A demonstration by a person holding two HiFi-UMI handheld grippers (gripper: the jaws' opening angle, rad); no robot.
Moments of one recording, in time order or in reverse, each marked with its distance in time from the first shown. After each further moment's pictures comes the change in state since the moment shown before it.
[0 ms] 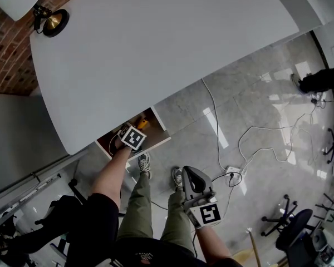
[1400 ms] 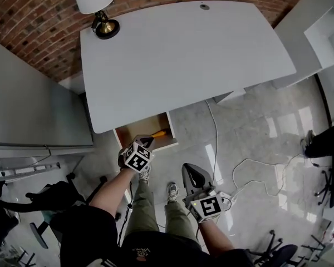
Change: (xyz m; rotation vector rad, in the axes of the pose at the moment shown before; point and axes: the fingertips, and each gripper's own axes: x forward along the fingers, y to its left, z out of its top) left arm -0.178 -0.067 0.026 -0.013 -0.460 0.151; right arm -0.035 0.056 0.071 -0.186 -0.051 0.251
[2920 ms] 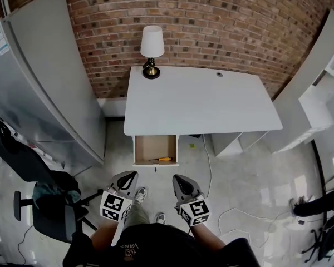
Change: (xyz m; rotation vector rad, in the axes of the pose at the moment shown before) left arm -0.379 -0.144 0.022 -0.264 -0.593 0.439; right arm -0.110 0.129 0.065 -0.213 -0.058 0.272
